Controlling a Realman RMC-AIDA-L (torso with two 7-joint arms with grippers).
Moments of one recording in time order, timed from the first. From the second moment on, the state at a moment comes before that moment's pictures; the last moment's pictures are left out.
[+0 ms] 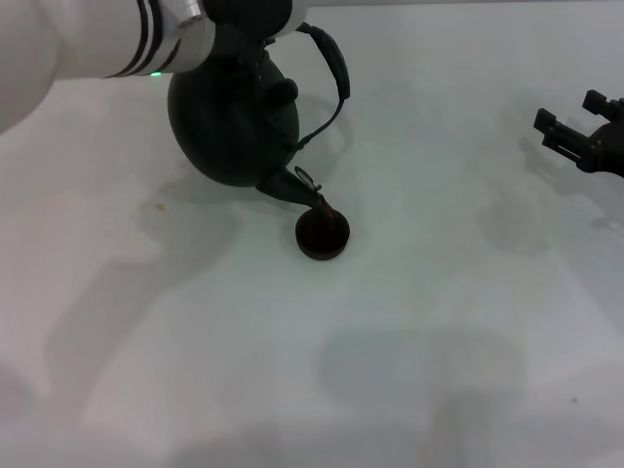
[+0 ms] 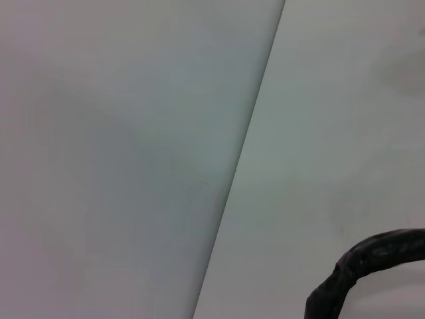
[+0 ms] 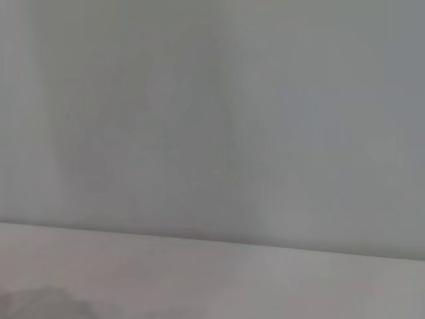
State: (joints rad) left arm -0.52 -2.07 1.82 1.49 2.83 0.91 -2.36; right arm 0.42 2.01 -0.51 -0.17 1.58 1.13 -2.32
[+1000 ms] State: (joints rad) left arm -0.49 -2.07 1.82 1.51 2.83 0.91 -2.36; right arm 0.42 2.01 -0.51 -0.17 1.59 1.12 -2.32
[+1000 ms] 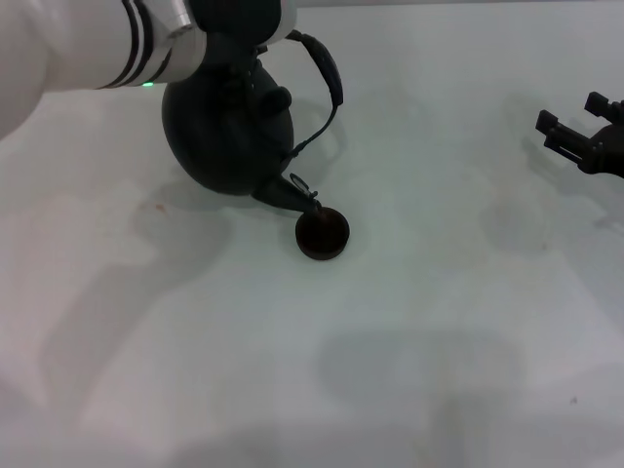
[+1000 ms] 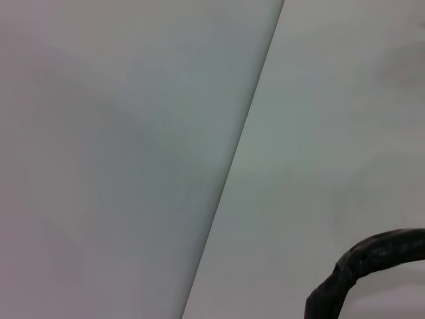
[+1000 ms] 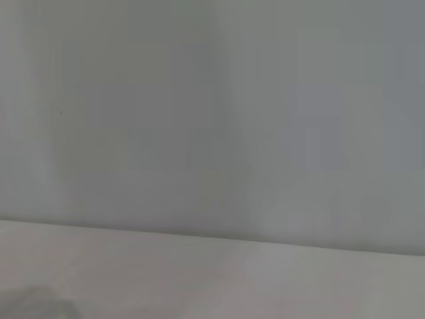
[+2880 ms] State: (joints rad) left arm 0.00 -2.07 1.49 1.45 1.70 0.64 -1.82; right arm 0.42 2.01 -0.51 -0.17 1.59 1.07 -2.31
